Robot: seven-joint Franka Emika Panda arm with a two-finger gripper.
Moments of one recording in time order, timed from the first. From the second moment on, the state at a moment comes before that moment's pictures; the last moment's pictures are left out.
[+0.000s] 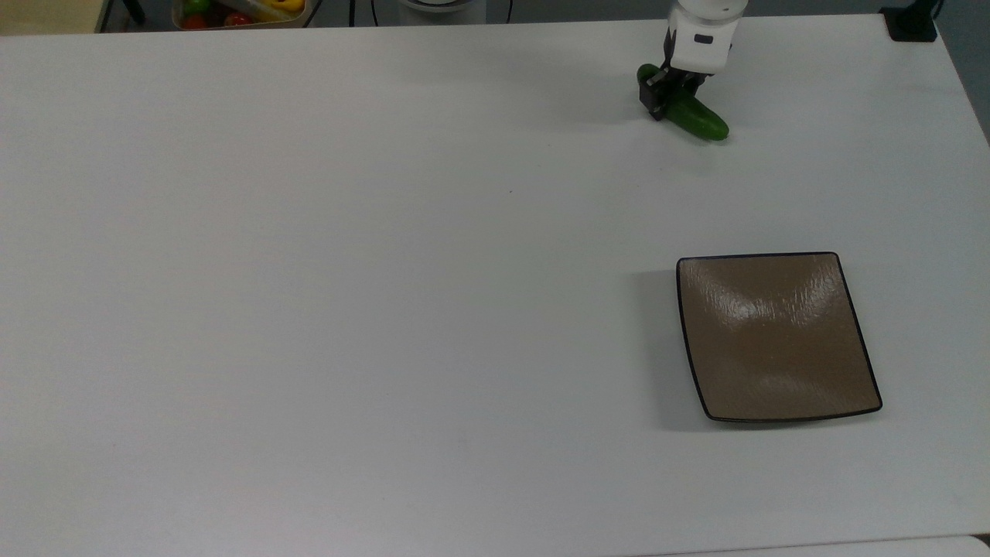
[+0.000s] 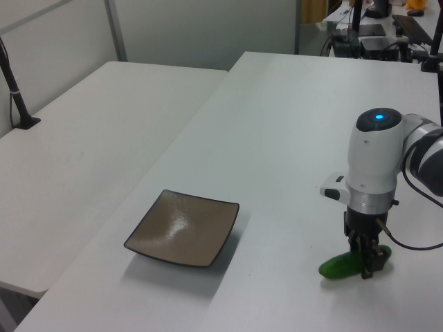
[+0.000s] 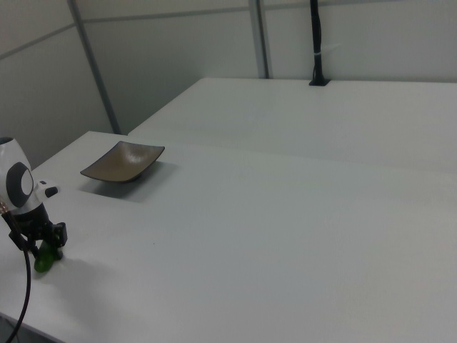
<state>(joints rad) 0.32 0.20 0.48 -2.21 -0.07 2.39 0.19</state>
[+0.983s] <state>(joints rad) 0.32 0.16 0.48 -2.19 -0.07 2.38 0.24</state>
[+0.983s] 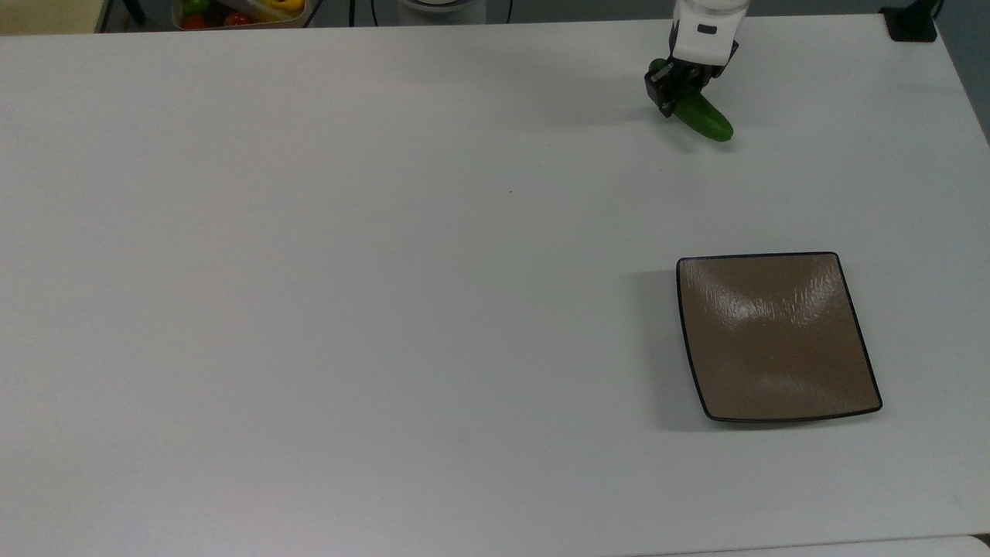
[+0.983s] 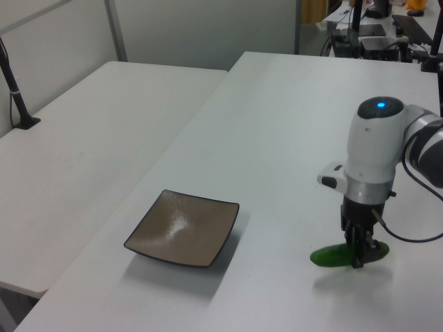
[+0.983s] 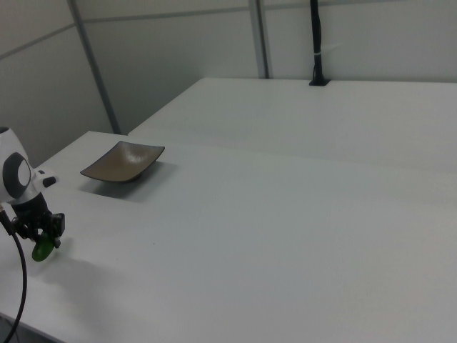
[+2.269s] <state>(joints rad) 0.29 0.27 0.32 -1.62 -0.07 1.97 0.27</state>
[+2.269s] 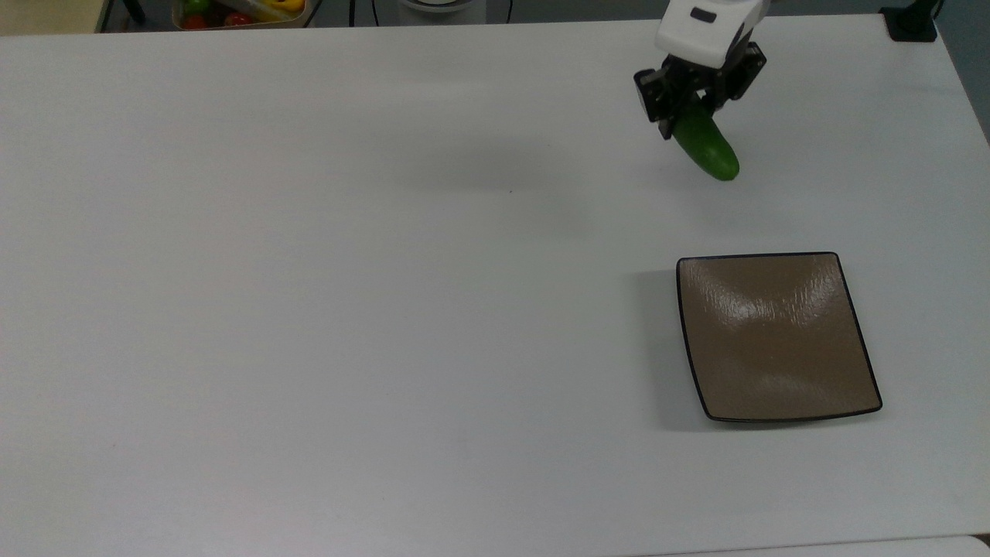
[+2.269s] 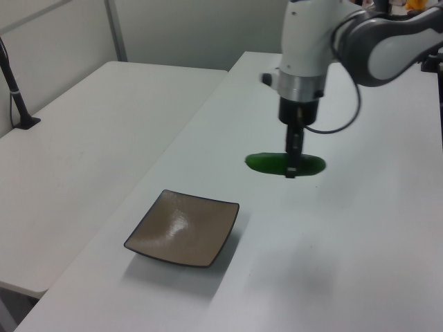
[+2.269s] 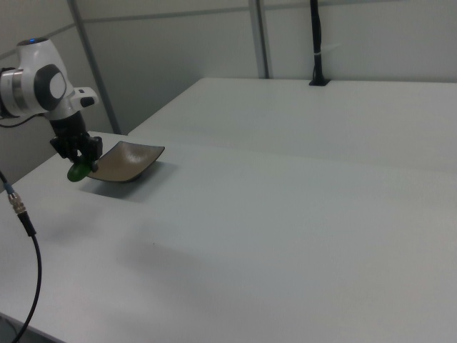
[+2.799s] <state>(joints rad) 0.34 0.49 0.30 -1.40 -0.07 2.16 0.34</state>
